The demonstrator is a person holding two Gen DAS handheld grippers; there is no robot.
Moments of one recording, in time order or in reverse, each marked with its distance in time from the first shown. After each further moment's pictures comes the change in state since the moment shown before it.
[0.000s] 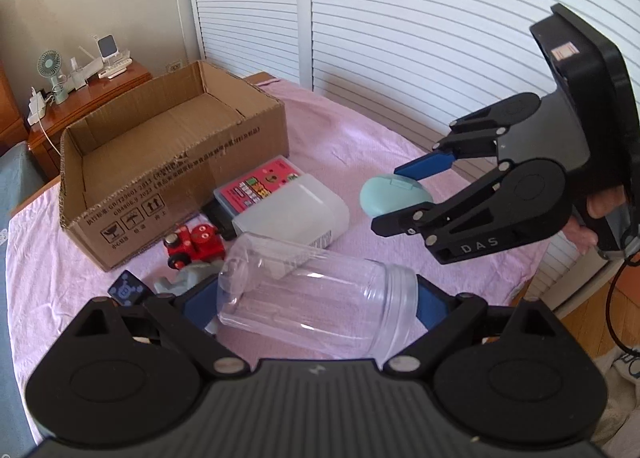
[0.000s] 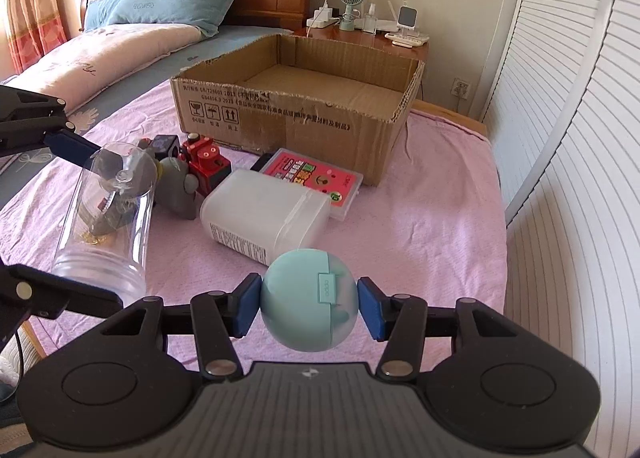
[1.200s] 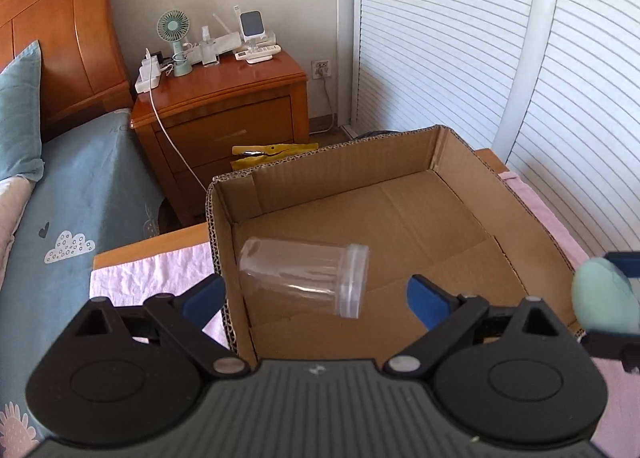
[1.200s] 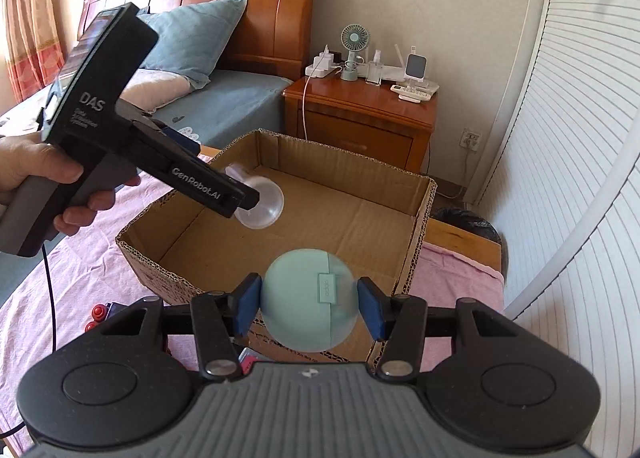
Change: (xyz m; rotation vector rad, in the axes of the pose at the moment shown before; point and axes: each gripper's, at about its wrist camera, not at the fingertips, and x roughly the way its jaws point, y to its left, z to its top) left arm 0.093 0.203 0.117 -0.267 0.007 0.269; right arm 0.061 -0.026 0.162 -0.015 -0.072 0.009
